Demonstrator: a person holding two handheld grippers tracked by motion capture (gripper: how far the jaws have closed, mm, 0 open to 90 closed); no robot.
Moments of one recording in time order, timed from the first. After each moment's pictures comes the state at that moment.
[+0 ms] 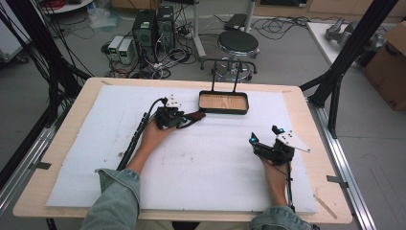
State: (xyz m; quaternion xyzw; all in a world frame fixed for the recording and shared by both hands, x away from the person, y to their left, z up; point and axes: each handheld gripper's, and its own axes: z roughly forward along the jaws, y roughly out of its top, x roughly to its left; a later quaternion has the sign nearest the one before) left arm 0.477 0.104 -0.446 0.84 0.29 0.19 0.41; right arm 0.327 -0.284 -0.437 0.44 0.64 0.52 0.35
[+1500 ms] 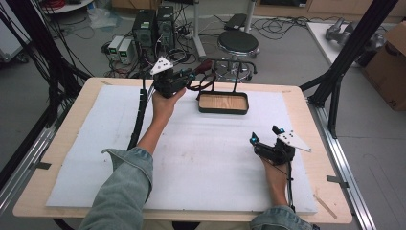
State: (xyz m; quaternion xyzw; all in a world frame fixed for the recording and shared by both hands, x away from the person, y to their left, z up) left arm 0.497 0.095 -0.334 0.66 0.32 0.21 0.65; right arm 0.327 -0.286 -0.437 0.45 0.63 0.53 0.34
